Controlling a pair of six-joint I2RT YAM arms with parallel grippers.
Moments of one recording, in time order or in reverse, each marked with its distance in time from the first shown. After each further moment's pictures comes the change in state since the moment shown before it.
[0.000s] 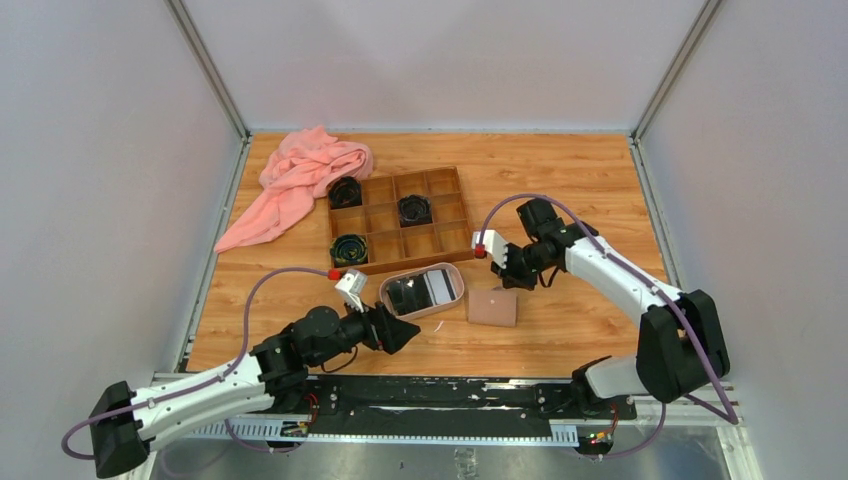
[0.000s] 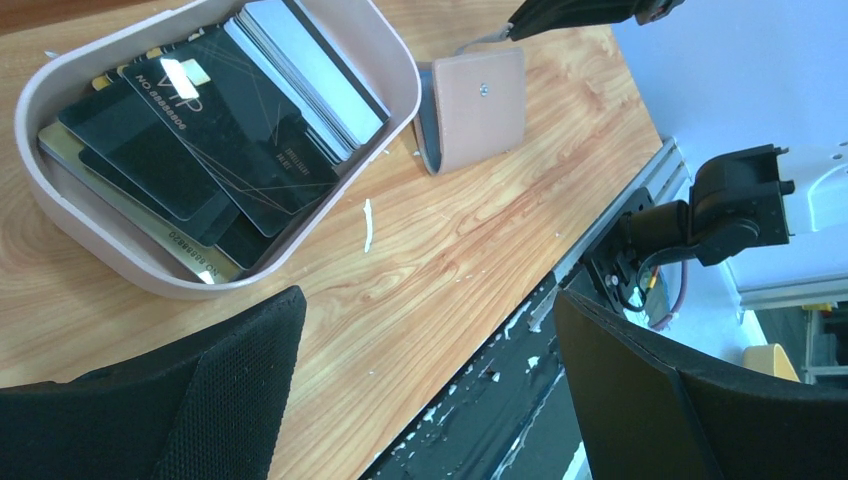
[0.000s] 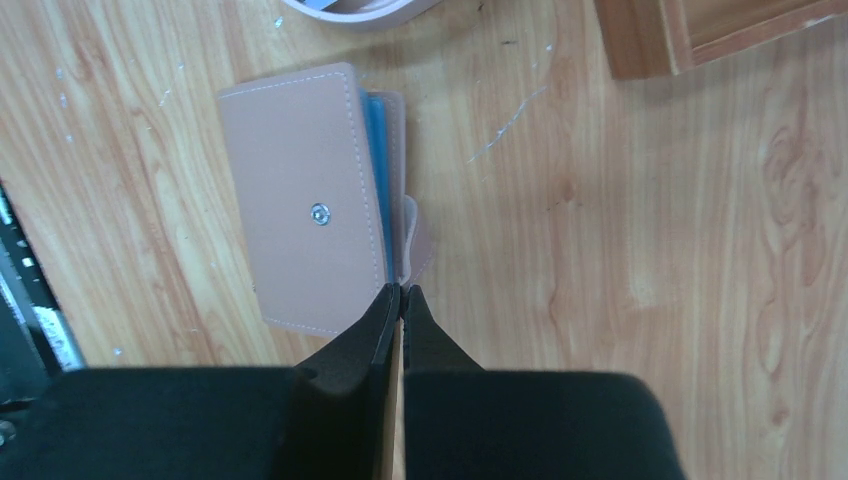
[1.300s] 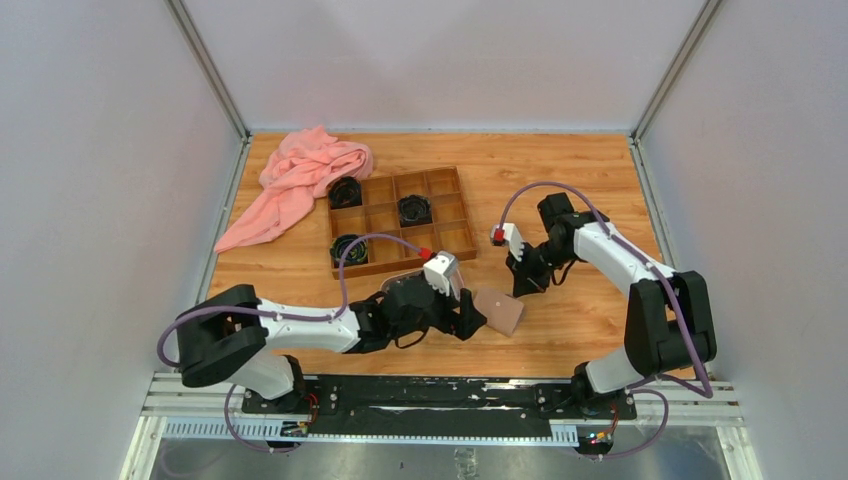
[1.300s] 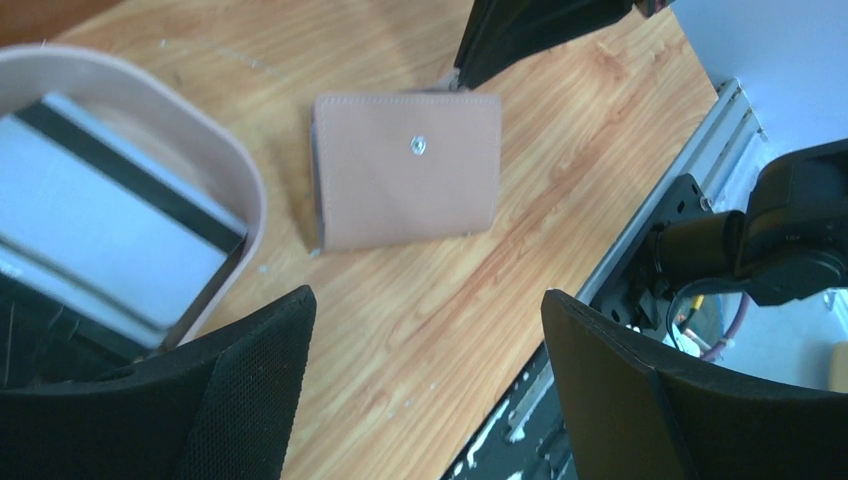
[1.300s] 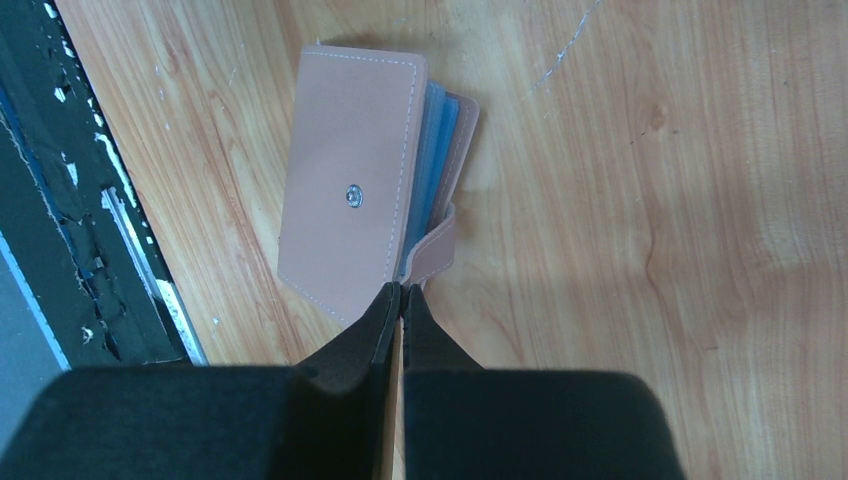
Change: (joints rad) left arm -0.132 0.941 0.442 0.368 -0.022 0.121; right arm -0.180 0.109 0.045 -0.179 -0.183 0.006
